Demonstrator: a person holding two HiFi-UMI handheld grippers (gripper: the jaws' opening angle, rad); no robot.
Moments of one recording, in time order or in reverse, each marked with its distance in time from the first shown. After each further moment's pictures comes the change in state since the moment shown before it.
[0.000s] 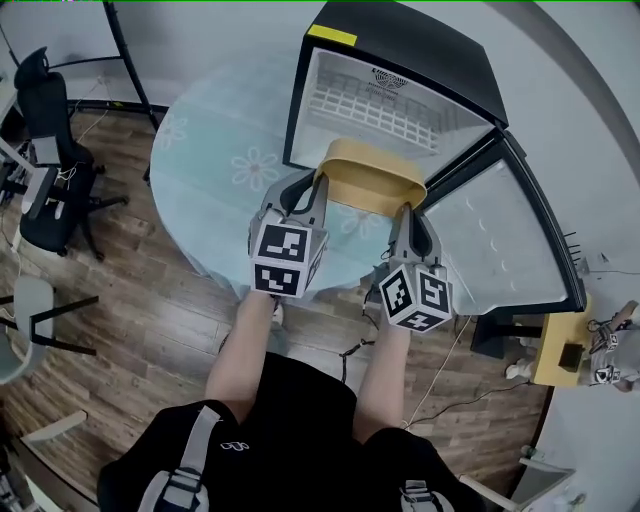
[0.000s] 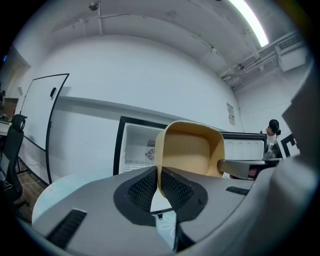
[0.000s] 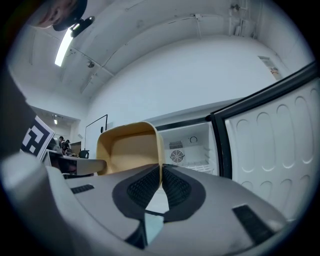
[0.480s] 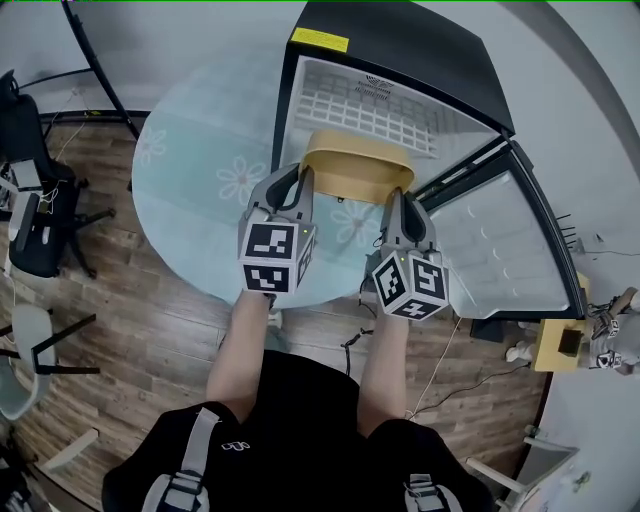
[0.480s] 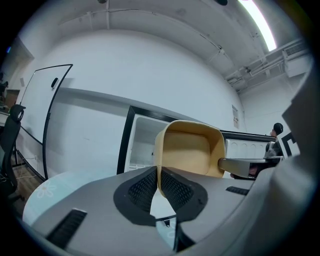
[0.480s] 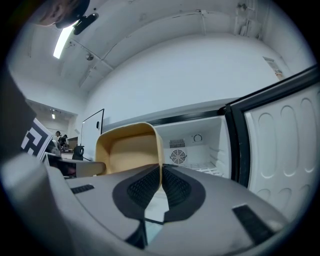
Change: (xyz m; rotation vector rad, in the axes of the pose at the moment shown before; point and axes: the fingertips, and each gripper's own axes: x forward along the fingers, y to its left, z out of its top) left arm 0.058 0.048 -0.004 -0.054 0.008 -0.001; right arm 0.073 0.002 -0.003 -0.030 0.030 -0.030
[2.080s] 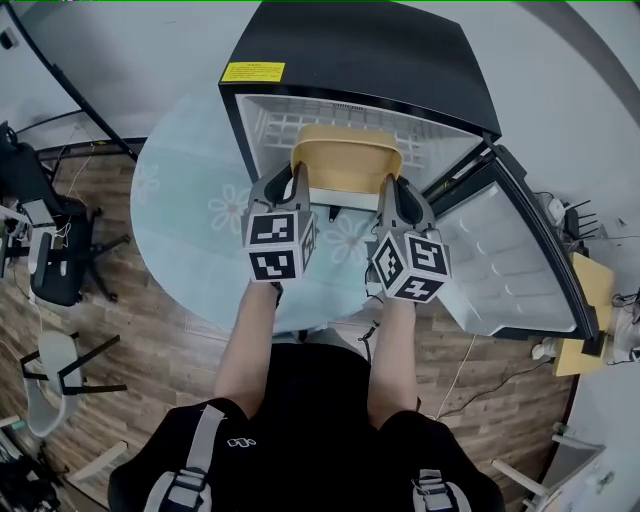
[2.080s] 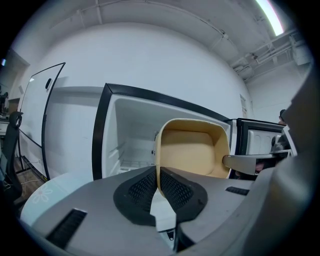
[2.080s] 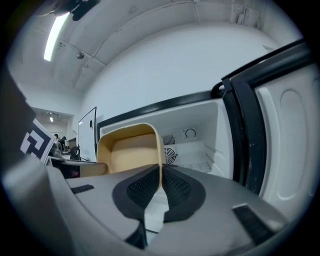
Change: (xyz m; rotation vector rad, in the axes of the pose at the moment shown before) left arm 0.099 -0.016 0.008 0.034 0.072 0.079; right arm 0.070 -0.070 0.008 0.044 0.060 0.013
